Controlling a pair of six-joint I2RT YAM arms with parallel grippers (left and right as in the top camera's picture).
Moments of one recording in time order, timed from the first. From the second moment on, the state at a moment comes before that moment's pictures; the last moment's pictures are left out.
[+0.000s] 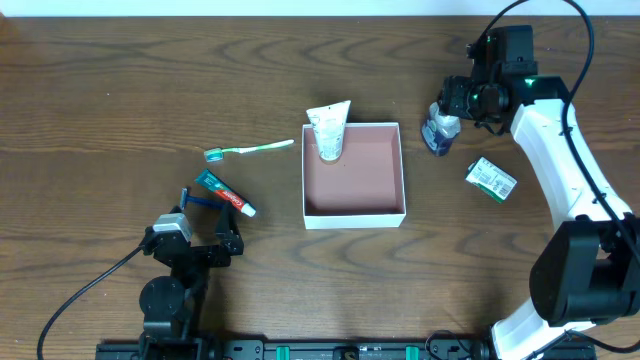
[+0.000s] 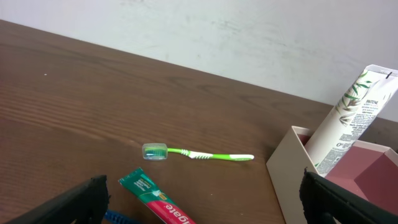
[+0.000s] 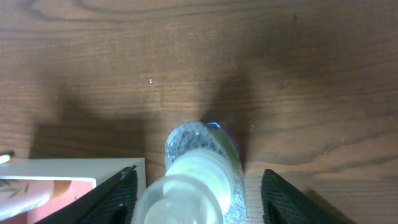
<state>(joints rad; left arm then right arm) -0.04 0.01 0.06 -0.20 0.02 -0.29 0.06 1.80 1.48 -0.71 -0.12 0.23</state>
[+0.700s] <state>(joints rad) -0.04 0.01 0.06 -0.20 0.02 -0.29 0.11 1.81 1.48 -0.75 -0.11 0.17</state>
